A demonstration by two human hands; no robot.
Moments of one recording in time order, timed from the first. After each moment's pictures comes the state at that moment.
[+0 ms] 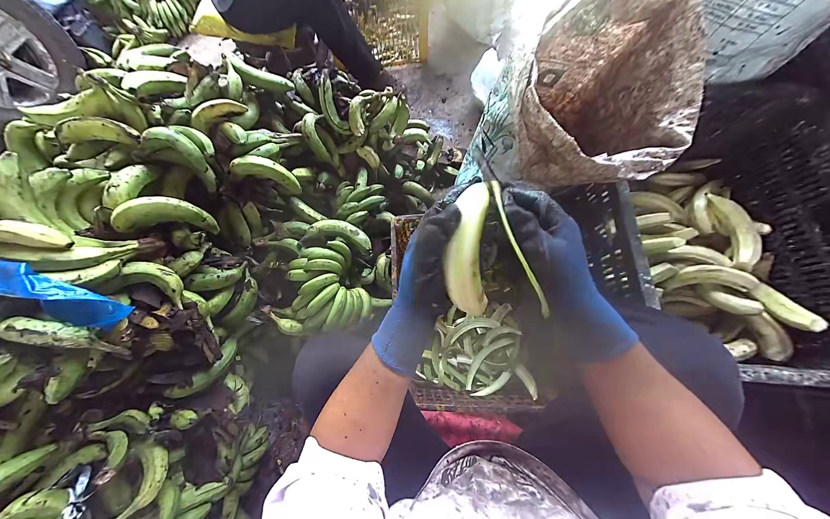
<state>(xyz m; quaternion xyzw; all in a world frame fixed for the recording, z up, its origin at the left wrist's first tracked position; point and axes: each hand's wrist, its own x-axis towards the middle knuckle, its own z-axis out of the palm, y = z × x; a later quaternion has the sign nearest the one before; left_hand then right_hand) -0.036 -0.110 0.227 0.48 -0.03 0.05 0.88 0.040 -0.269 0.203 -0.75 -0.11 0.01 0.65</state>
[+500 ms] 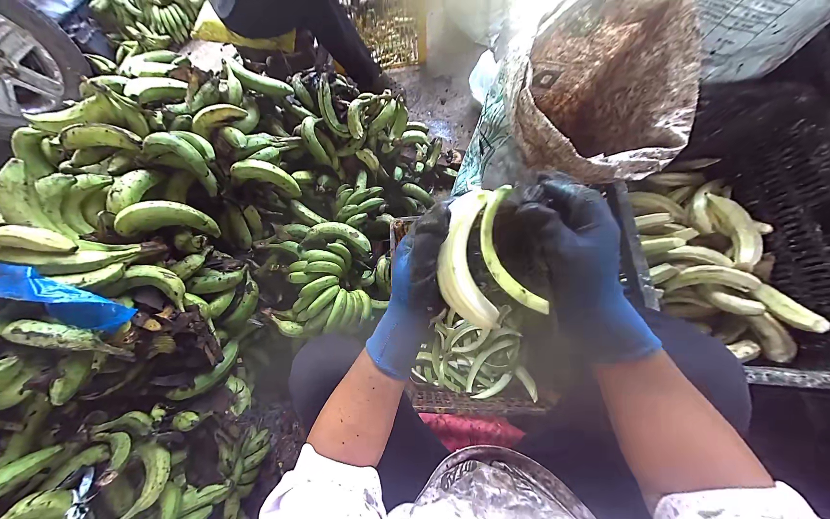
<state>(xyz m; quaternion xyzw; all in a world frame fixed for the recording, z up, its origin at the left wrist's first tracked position) -0.038 -0.106 0.226 0.58 0.01 0.10 0.81 0.042 -0.295 0.207 -0.81 -0.10 -0.08 0.57</state>
